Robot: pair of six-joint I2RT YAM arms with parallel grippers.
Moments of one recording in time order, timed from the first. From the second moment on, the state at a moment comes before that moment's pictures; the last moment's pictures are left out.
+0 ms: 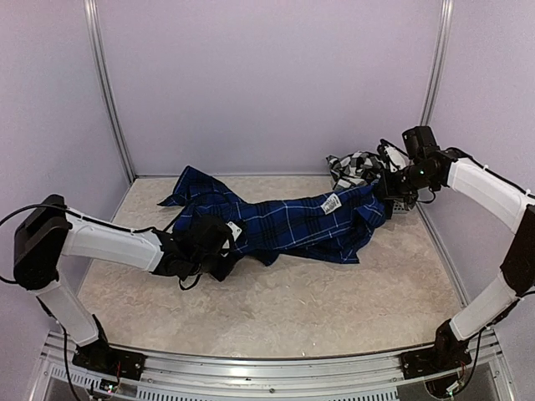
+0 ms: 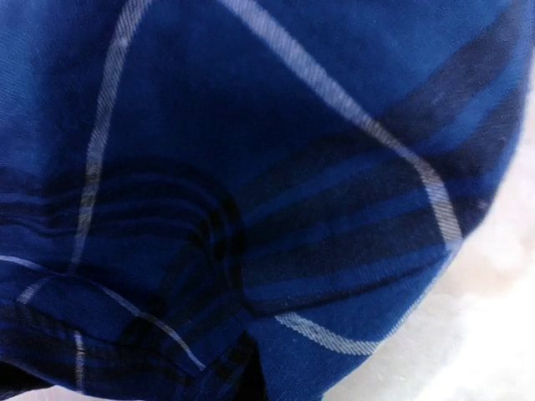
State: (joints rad) left arm -0.90 1.69 0.85 0.00 -0.42 -0.01; right arm 0.23 1.50 1.33 -0.64 -0.20 0.09
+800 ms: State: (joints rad) left arm -0.99 1.14 1.28 -0.85 0.06 -0.01; right arm 0.23 1.11 1.18 -0.94 -0.18 0.13
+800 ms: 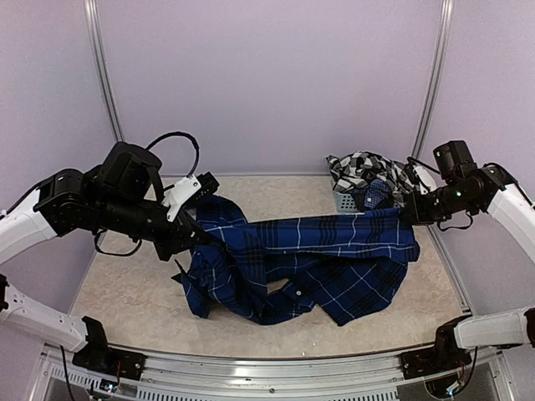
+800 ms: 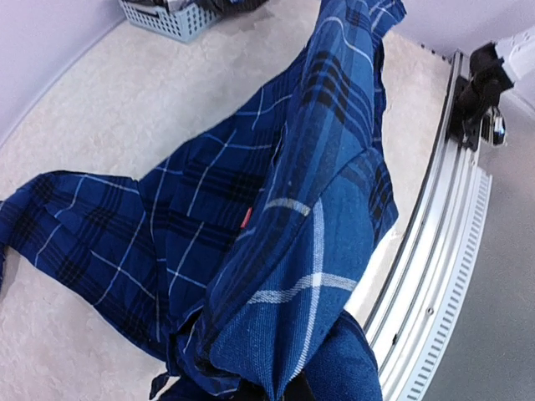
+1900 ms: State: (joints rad) left arm -0.61 1.55 1.13 -0.63 0.34 0.01; right arm 0.54 1.43 1.04 -0.63 0.00 -0.01
